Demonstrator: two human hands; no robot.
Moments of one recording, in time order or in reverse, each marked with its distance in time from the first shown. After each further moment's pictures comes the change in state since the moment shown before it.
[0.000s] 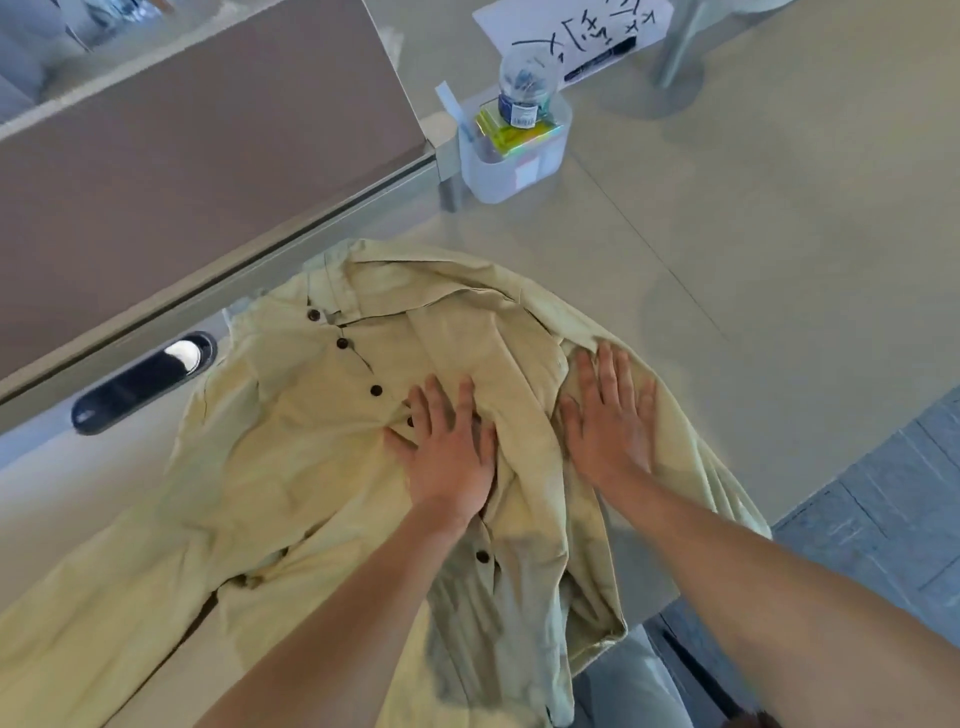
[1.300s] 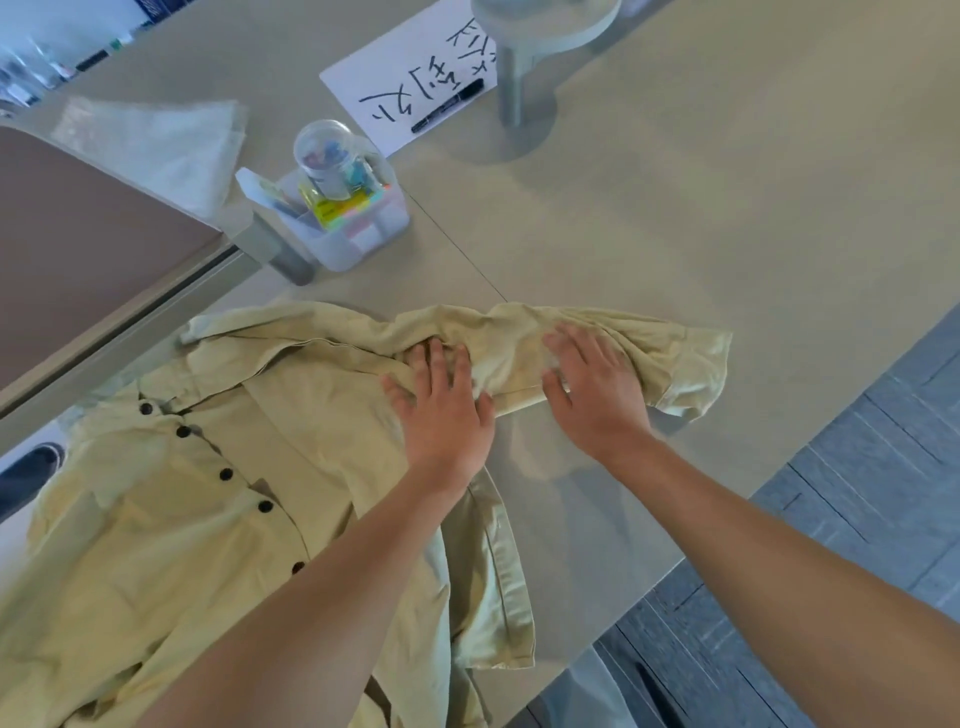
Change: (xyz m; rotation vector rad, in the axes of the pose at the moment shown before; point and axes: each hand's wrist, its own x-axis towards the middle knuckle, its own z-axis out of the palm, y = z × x) left_hand 0.102 0.211 0.004 0.202 0.147 0.140; right_hand 0.109 0.164 -0.077 0.298 0.279 -0.227
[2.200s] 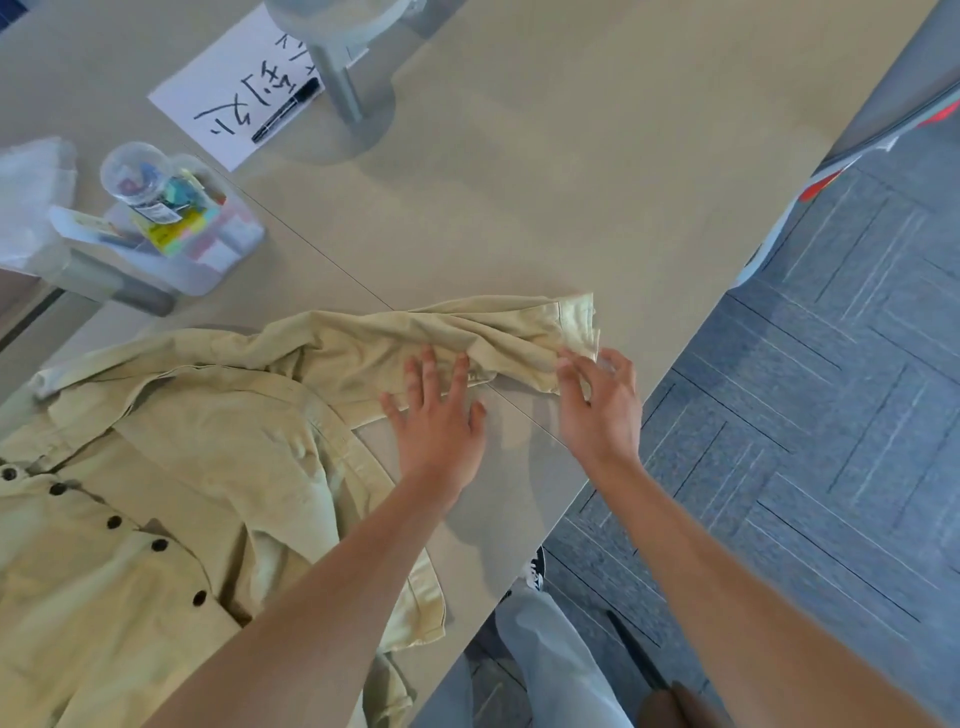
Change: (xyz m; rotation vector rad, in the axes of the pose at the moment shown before) left_hand -0.045 0.113 0.033 -0.018 -0.104 0.201; right_hand -0.109 0.073 -0.060 0.347 0.119 0.786
